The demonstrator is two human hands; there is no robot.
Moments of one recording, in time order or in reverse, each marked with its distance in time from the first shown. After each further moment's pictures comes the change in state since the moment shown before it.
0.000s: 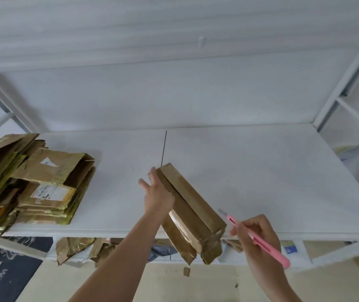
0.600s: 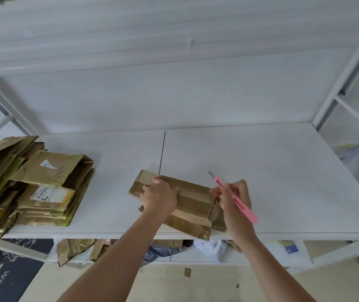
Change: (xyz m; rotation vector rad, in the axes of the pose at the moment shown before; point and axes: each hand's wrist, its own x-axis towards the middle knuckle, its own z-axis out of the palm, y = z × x) left_hand 0.000 0.013 0.001 0.642 -0.041 0.071; right_hand 0.065 -0.003 0.049 0.167 0.039 0.050
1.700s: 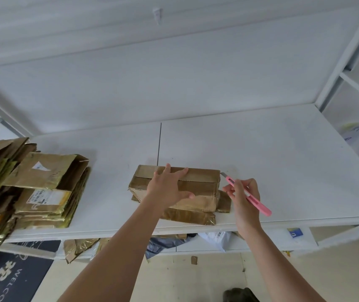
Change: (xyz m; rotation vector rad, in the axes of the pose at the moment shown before) left_hand 0.018 0.011 -0.008 0.191 -0.109 0.386; right_hand 0.017 0.044 -0.015 0.194 0.244 0.281
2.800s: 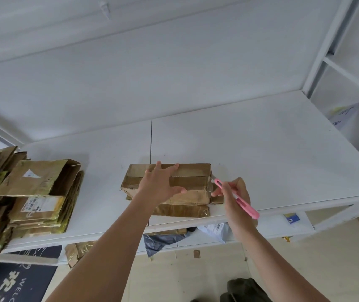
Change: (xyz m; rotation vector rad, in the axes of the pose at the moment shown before) left_hand 0.005 0.000 0.004 0.001 0.018 -0.017; right_hand -0.030 -0.003 -0.010 -0.140 -0.127 -0.079
